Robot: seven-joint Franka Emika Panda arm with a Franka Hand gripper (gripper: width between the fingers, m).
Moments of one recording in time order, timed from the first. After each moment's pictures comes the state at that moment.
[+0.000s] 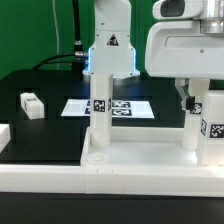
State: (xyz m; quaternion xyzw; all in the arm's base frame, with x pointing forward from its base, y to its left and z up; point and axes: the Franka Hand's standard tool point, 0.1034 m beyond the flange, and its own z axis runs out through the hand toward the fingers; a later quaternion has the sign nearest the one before) arm 0.637 0.106 0.104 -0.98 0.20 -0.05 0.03
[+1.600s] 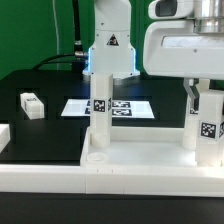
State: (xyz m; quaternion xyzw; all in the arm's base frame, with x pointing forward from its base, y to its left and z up) arm 0.637 0.099 0.104 -0.93 0.35 -0.04 0.04
